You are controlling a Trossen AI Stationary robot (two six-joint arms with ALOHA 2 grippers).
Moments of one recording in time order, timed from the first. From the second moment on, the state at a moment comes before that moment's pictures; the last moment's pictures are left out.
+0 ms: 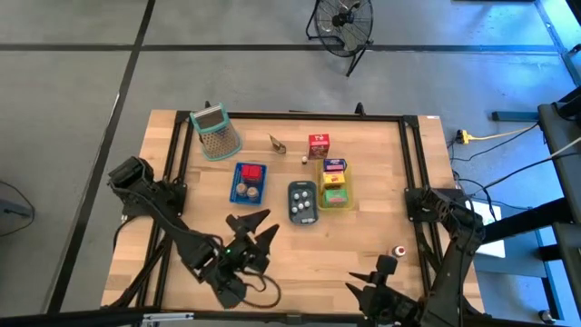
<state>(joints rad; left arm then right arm) -0.74 1.73 1.35 -0.27 -1.57 0.36 1.07 2.08 2.02 -1.57 0.95 1.27</state>
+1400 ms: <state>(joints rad) 0.30 1.52 1.35 -0.75 -0.04 0.43 1.07 2.12 2.02 -1.34 0.95 1.36</state>
